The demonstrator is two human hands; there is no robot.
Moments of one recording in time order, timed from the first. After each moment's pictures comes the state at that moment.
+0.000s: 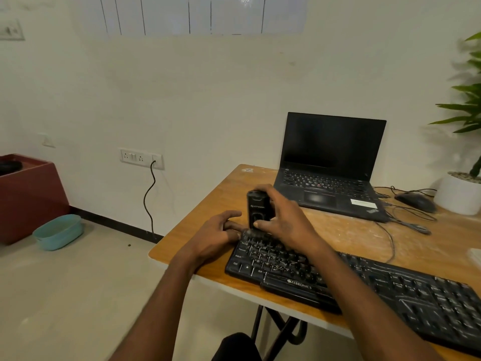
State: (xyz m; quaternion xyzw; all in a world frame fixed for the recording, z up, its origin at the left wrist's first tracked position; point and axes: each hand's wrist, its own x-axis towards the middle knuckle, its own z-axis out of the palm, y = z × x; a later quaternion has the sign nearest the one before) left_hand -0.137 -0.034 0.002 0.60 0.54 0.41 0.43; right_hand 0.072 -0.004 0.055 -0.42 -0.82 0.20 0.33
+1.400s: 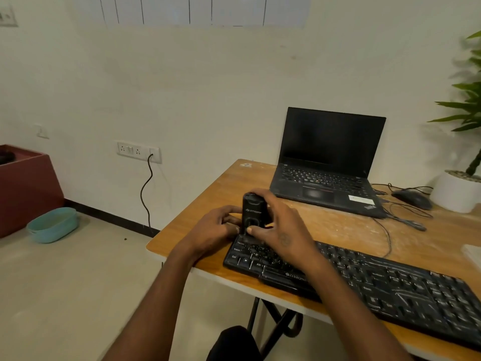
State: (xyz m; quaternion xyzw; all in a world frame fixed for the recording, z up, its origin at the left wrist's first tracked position) left_hand -0.135 -0.036 0.002 0.60 0.51 0.42 0.44; right_hand 0.069 -0.044 0.045 -0.39 -0.81 0.24 0.37
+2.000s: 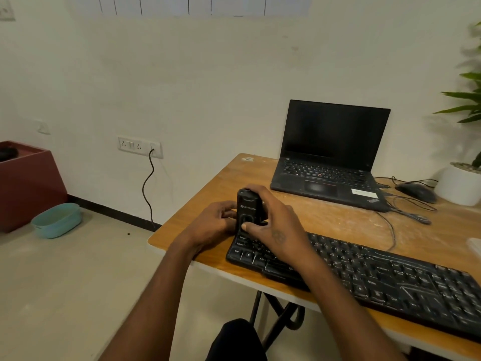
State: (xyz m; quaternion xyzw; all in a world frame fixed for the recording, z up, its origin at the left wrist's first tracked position) left_hand -0.136 -0.036 0.003 0.59 0.47 0.43 0.49; right_hand 0.059 -0.054 0.043 -0.40 -0.81 0.23 0.37
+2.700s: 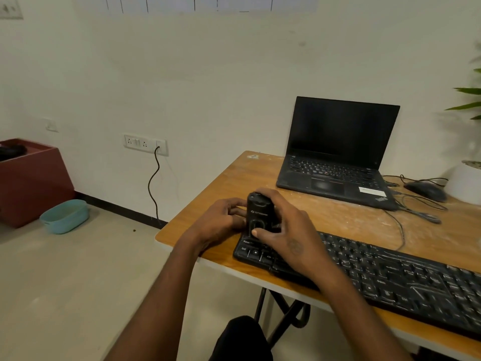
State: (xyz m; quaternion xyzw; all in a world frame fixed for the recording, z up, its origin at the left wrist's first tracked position) left_hand -0.140 -0.036 0.005 0.59 0.47 0.42 0.50; right_hand 0.069 -0.075 0.044 -0.40 -0.81 0.24 0.37
